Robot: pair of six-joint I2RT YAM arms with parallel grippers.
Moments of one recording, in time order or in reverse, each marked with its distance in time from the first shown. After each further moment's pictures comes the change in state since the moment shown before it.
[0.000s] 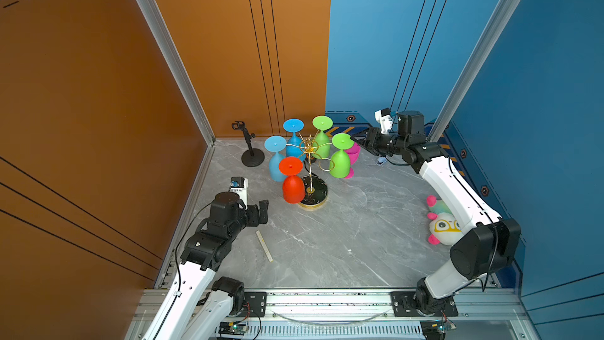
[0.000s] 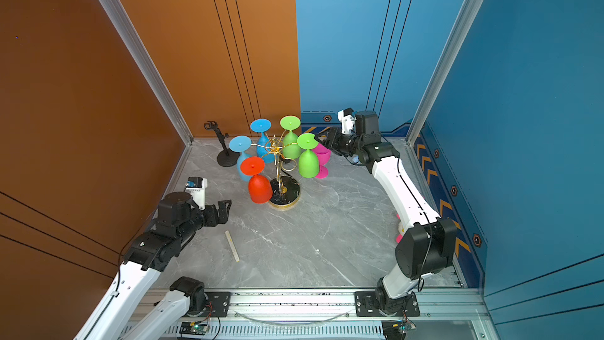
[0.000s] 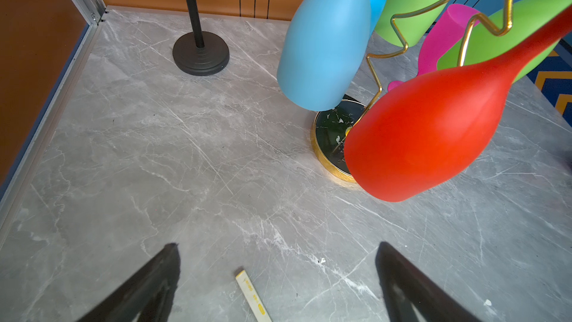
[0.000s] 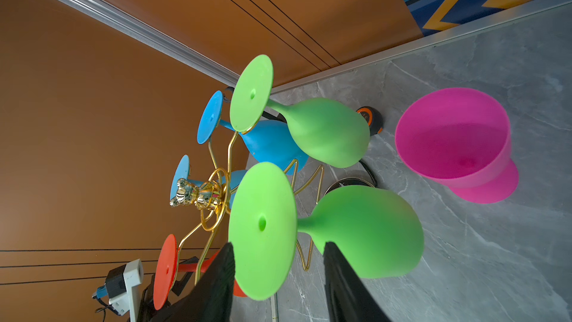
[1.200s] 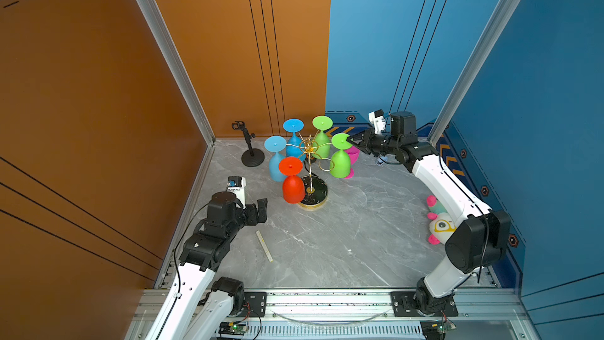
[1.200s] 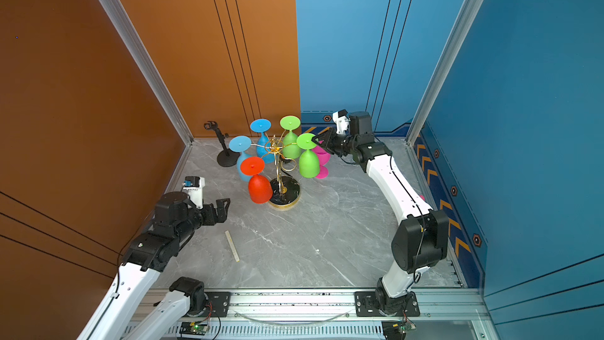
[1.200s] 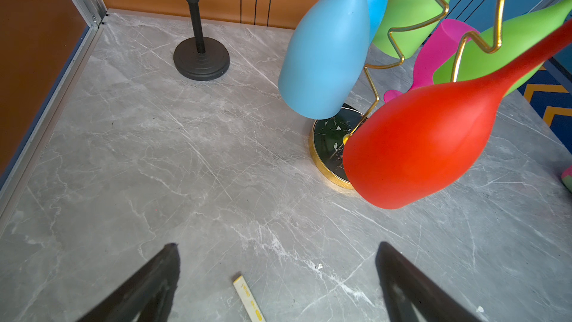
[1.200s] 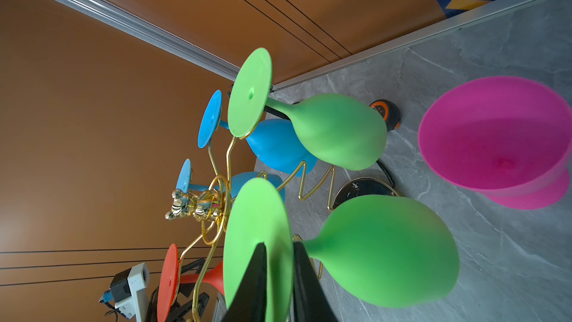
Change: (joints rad) left arm 0.031 -0.008 -0.002 0.018 0.033 -0.003; right arm 0.022 0.048 -0.004 0.077 -0.027 0.066
